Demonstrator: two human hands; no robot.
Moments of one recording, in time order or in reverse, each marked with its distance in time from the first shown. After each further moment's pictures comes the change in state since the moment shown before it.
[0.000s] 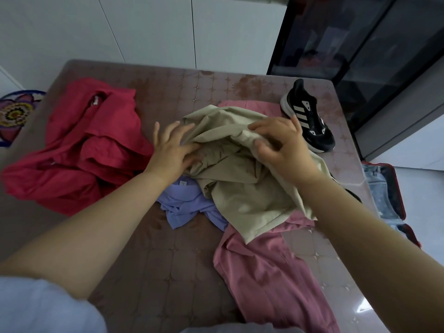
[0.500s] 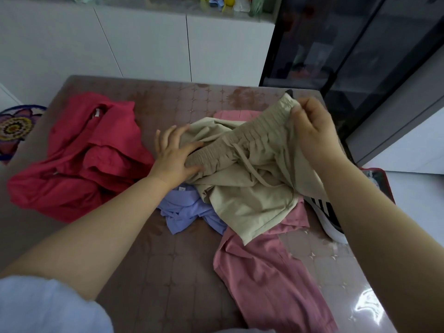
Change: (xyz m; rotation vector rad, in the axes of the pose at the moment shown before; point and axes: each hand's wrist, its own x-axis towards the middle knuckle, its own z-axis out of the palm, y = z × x) left_hand 0.005 0.013 -0.015 -0.077 -0.032 -0.116; right_hand 0.014 -0.027 -0.054 0.233 0.184 0.345
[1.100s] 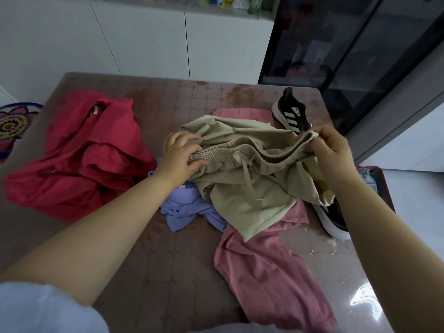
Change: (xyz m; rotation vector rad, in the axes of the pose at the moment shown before) left_hand 0.000 0.009 -0.004 -0.193 -0.038 0.046; right_hand -0.025 0.044 -0.027 -0.016 -0.024 0.147
